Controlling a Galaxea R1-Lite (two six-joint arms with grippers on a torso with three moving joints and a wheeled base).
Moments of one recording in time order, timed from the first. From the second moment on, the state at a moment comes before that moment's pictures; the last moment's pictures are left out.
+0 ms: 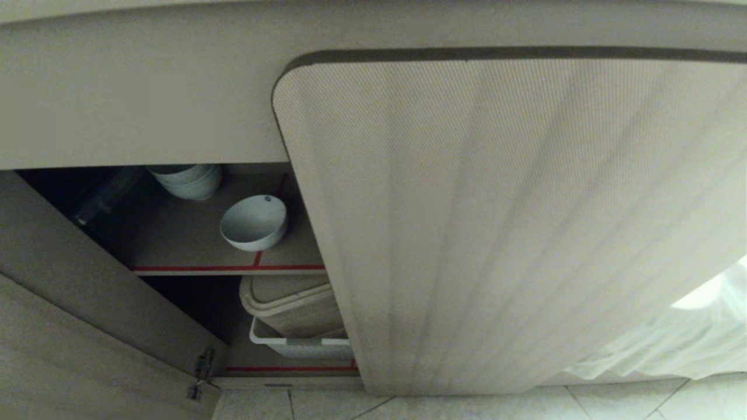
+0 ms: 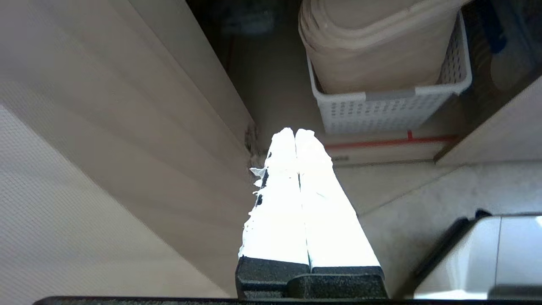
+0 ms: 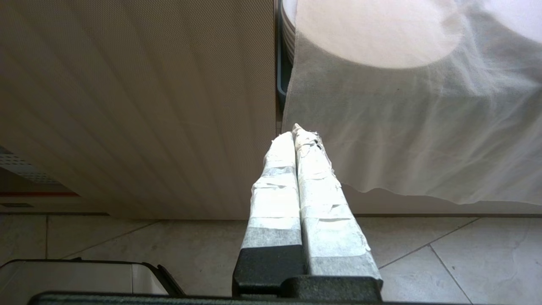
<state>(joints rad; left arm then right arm) 0.08 0.27 0.00 -0.04 -0.01 0.17 0.00 0.00 0.00 0.00 0.00 0.01</state>
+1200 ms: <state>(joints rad) 0.00 0.01 0.00 -0.01 -0.02 0.12 0.00 0.00 0.00 0.00 0.00 0.01</state>
